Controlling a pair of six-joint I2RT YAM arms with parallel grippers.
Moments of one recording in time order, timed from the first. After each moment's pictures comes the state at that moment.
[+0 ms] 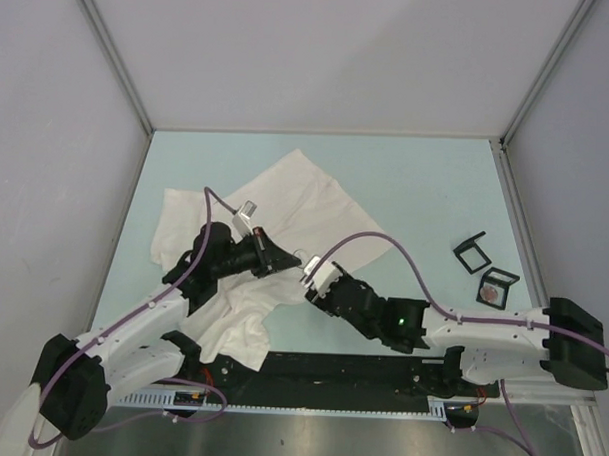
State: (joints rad) left arm -0.54 0.95 0.47 0.13 0.48 -1.06; right arm 1.36 1.23 0.68 0.08 0.61 -0.15
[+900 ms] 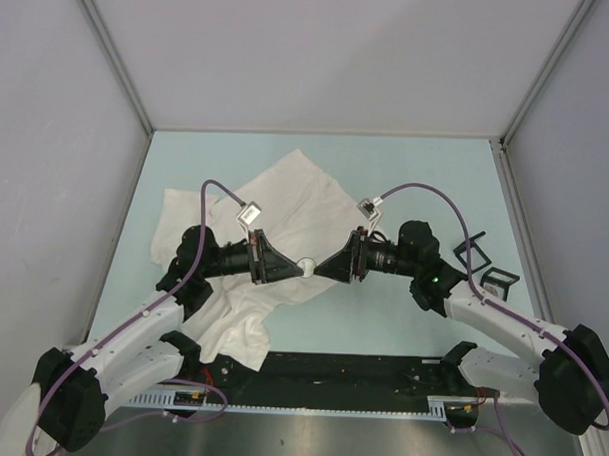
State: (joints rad) left arm -0.49 0.88 0.44 0.40 0.86 -0.80; right arm 0.69 1.08 0.61 0.33 -0.64 0.76
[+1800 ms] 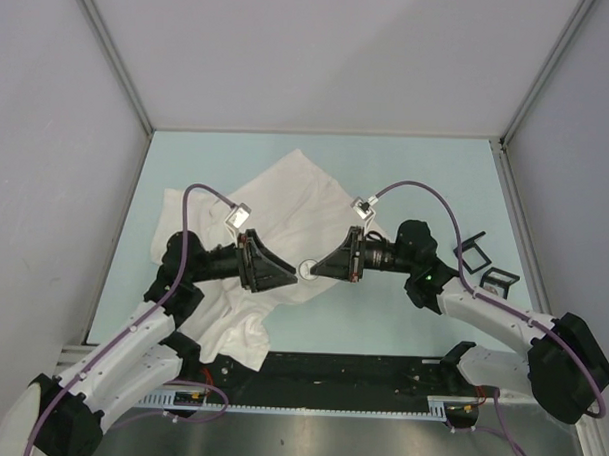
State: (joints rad) left arm -0.47 0.75 0.44 0.35 0.92 -0.83; right arm 0.71 1.16 0.60 0.53 -0.76 0.81
